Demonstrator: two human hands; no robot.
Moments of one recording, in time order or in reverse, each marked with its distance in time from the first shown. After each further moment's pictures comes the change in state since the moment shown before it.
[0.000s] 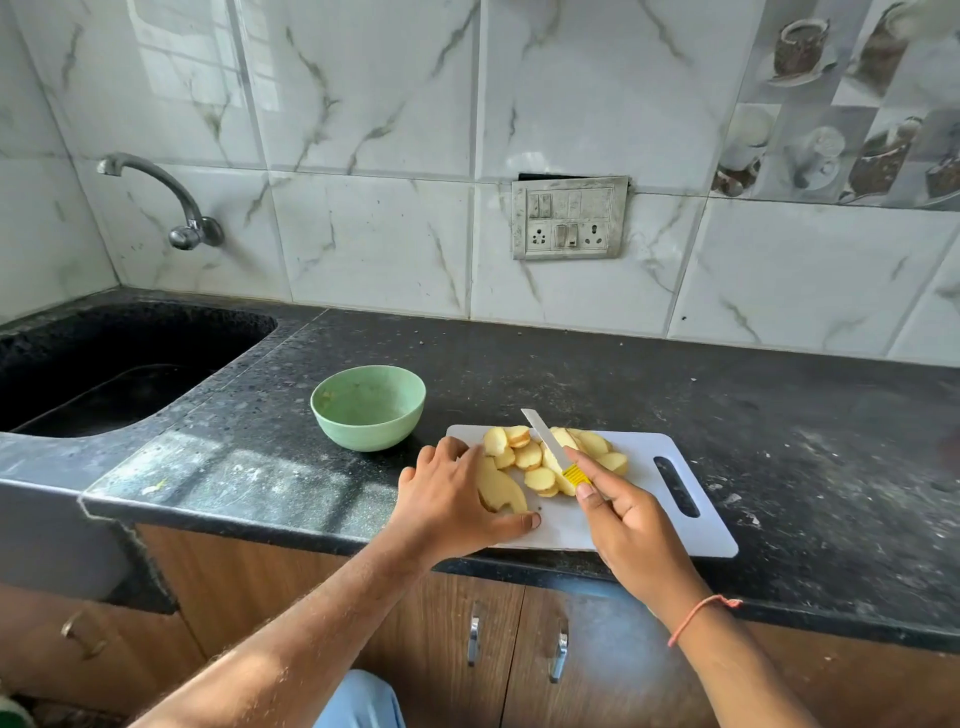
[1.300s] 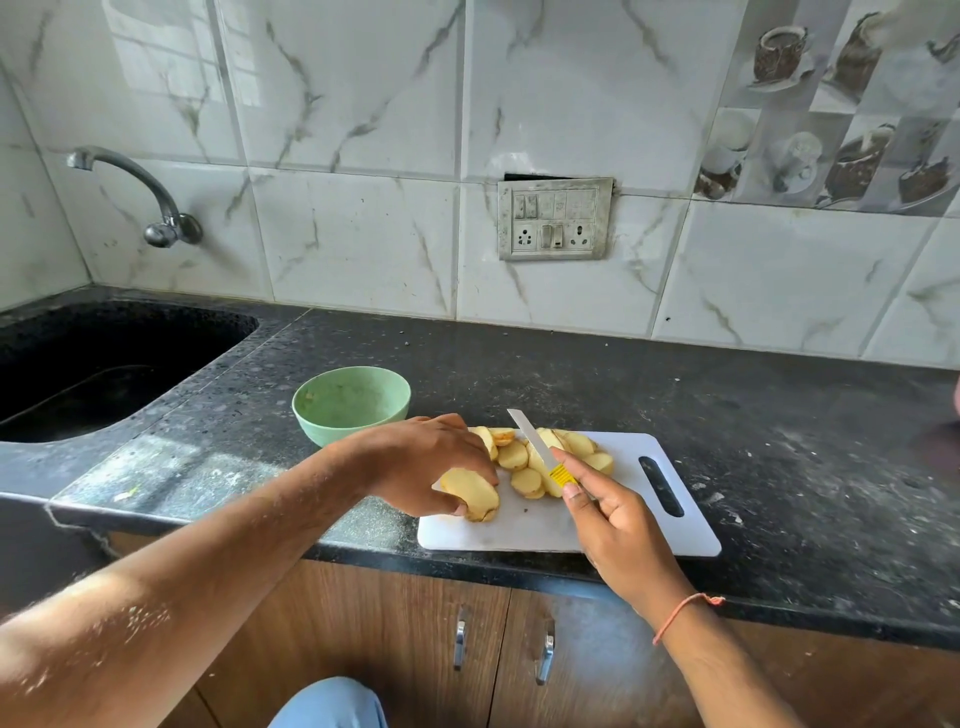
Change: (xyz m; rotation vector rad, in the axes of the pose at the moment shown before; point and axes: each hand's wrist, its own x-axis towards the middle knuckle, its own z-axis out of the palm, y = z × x) left_hand 0.054 -0.034 -0.058 0.230 -0.266 0.765; right_hand 0.002 0.004 0.000 0.048 0.003 0.007
